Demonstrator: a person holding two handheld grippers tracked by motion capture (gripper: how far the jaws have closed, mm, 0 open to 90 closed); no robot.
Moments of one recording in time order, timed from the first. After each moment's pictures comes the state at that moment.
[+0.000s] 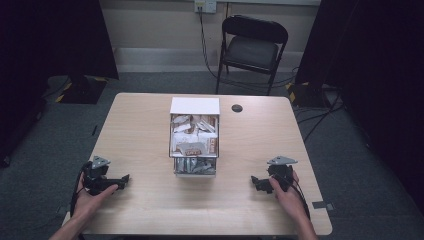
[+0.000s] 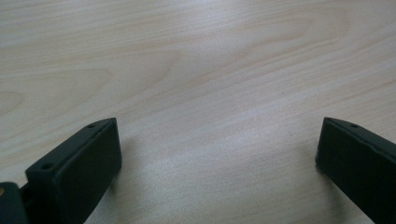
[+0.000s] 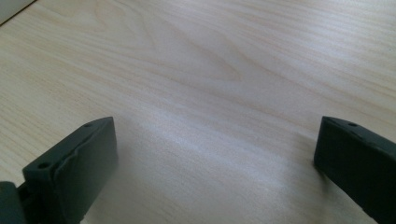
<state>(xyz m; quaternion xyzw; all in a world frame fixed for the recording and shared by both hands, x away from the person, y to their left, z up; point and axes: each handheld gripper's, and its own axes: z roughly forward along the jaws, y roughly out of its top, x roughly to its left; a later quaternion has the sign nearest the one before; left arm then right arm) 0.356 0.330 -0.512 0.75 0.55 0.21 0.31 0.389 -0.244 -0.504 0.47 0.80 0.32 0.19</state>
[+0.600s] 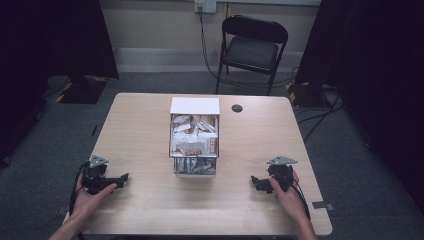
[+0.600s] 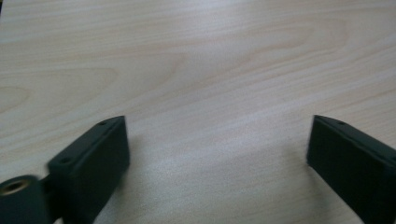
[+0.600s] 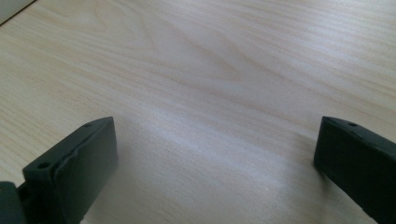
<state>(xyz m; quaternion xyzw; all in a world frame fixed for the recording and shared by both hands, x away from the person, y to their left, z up) 0.356 0.333 -0.508 0.74 0.56 0.20 0.32 0.389 -0.244 -0.504 0.47 0.80 0.32 0.19</state>
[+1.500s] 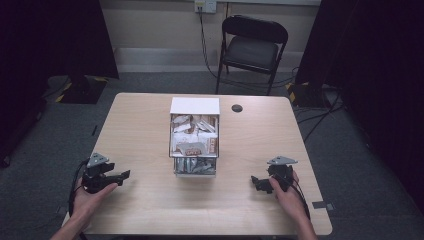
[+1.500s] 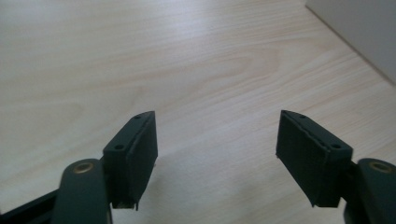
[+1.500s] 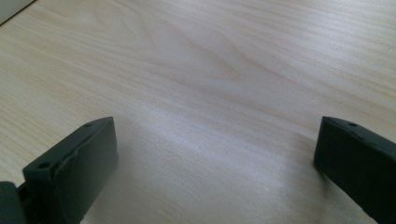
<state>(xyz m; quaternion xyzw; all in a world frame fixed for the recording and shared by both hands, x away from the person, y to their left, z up) 0.351 0.326 -0.487 0.74 0.54 0.16 0.38 0.389 -0.244 -0.504 0.47 0.80 0.32 0.19</state>
